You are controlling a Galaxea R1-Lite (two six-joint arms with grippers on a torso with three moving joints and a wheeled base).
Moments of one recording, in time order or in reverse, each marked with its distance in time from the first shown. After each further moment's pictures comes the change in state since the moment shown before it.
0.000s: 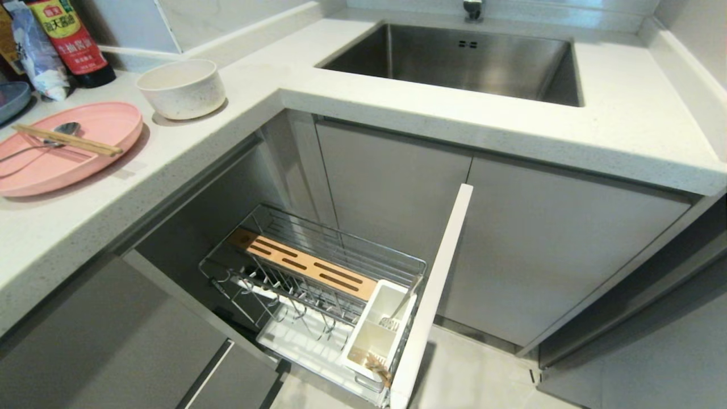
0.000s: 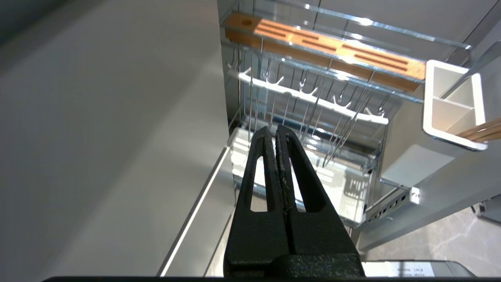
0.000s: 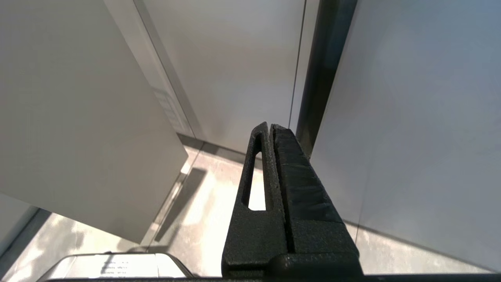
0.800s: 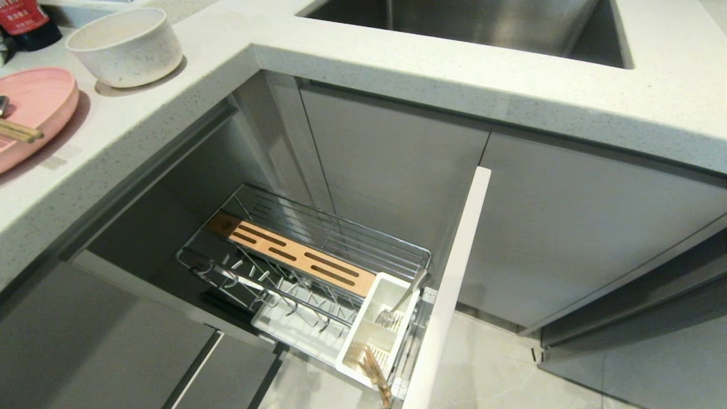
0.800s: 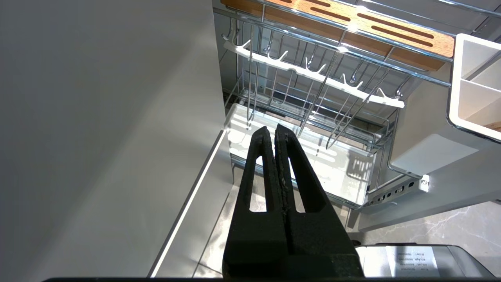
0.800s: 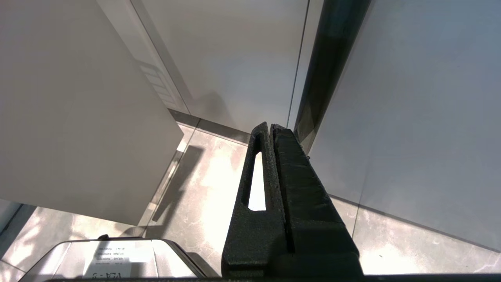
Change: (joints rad) left arm 0.000 0.000 0.000 0.002 0.000 -0.004; right arm 0.000 0.000 0.000 0.000 0.000 0.000
